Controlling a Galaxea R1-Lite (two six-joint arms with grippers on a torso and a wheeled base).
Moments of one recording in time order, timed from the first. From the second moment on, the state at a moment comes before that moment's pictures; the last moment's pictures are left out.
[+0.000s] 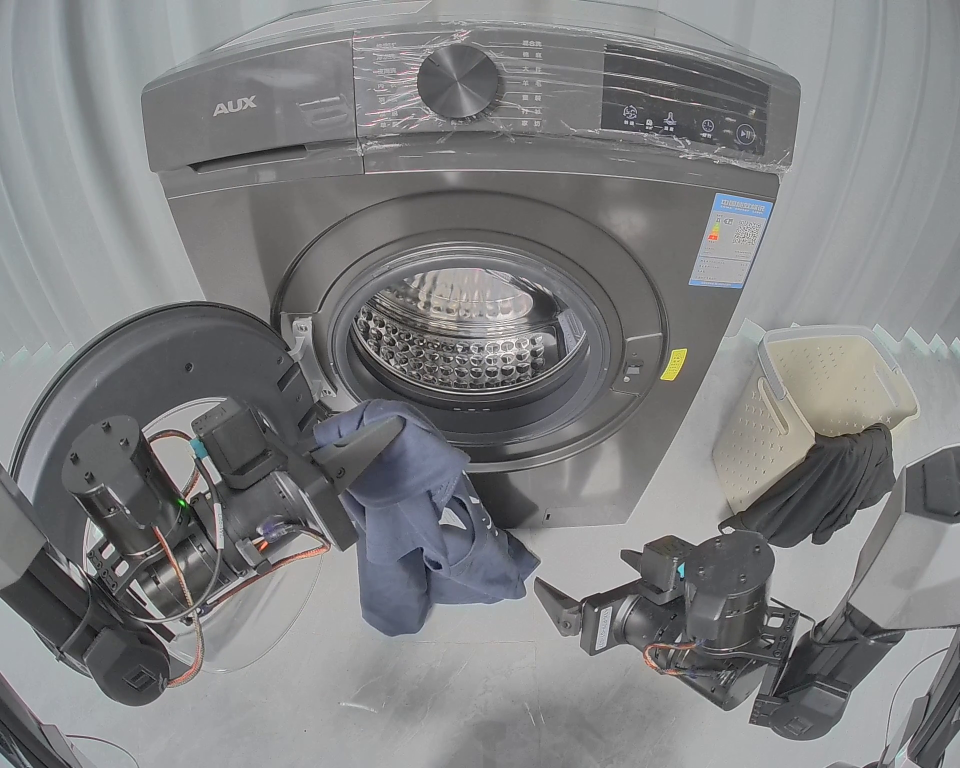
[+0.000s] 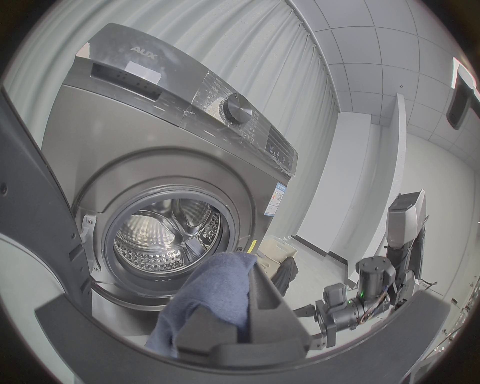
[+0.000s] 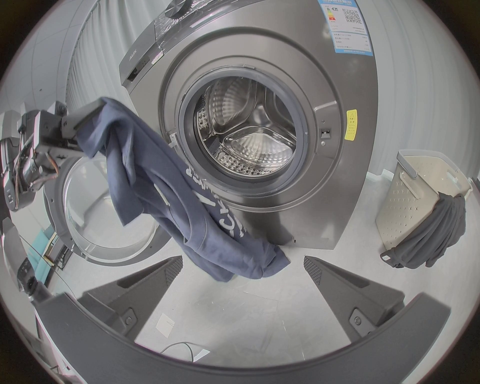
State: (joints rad) left arm -0.50 1.75 -0.39 -1.55 -0.29 -0.20; right arm 0.83 2.01 -0.41 -1.28 -0.34 0.27
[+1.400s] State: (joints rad) left arm -0.57 1.76 -0.51 -1.55 -0.14 -0.22; right arm 0.86 2.37 -0.74 -1.37 -0.34 0.22
